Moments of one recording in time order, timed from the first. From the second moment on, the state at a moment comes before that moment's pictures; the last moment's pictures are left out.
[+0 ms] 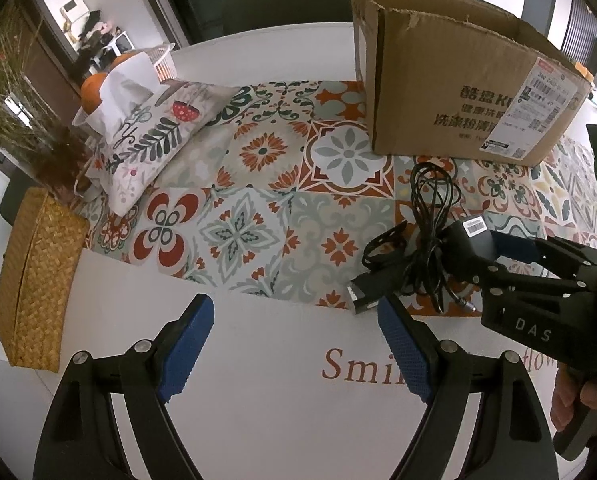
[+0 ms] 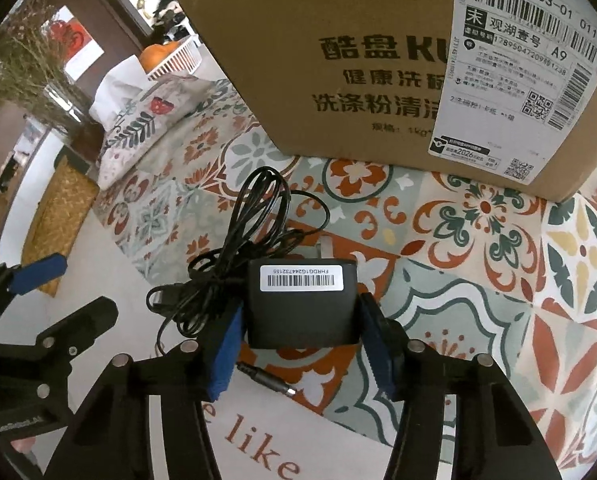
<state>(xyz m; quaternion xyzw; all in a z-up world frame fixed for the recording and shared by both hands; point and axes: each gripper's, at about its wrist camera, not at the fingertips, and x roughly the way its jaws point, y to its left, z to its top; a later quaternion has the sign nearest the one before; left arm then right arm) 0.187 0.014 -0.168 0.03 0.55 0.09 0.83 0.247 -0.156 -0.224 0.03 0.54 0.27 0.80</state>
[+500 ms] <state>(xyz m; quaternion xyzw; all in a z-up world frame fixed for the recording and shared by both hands) 0.189 -0.008 -0.163 -0.01 0.55 0.05 0.84 0.225 -0.198 -0.190 0.04 0.49 0.18 0.85</state>
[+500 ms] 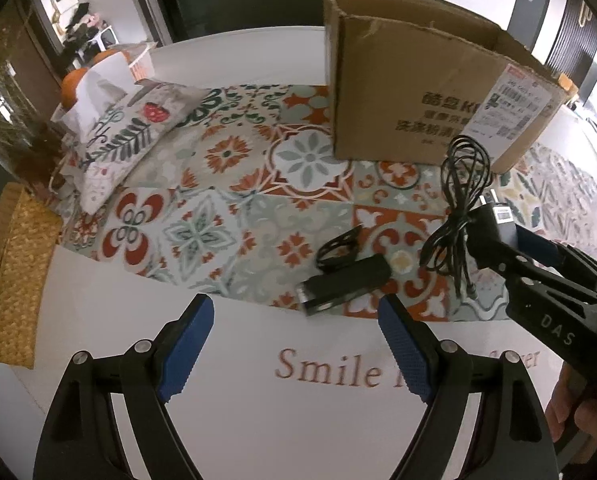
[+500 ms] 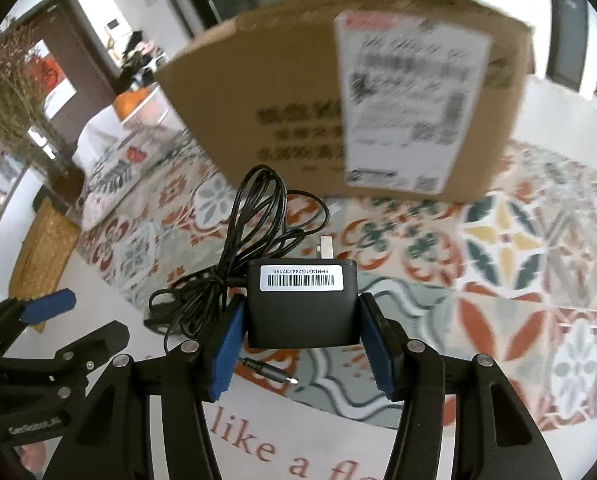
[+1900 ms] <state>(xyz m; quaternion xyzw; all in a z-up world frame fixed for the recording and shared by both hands) 0.218 -0.019 -0.199 -0.07 0.55 0.03 0.83 0.234 -0.212 -0.190 0.00 0.49 0.14 0.86</state>
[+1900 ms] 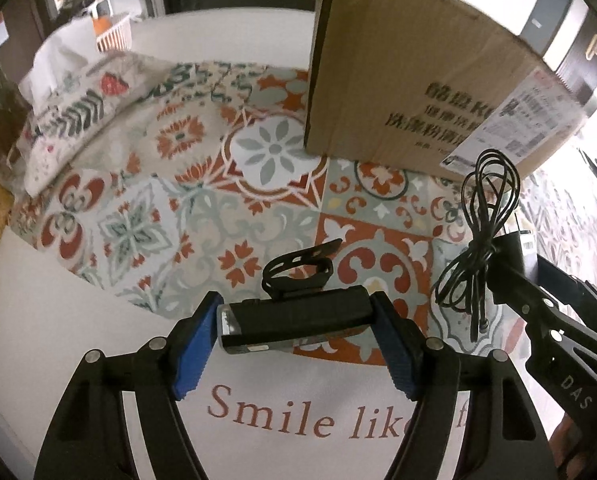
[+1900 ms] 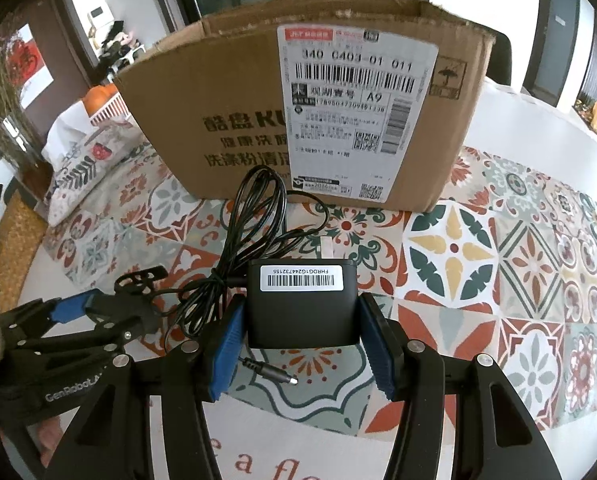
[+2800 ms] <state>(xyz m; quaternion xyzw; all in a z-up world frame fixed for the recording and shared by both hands) 0.198 -0.027 -0.086 -0.01 0.42 -0.03 0.91 0.199 -0.219 -0.088 0.04 0.41 0.10 0.91</state>
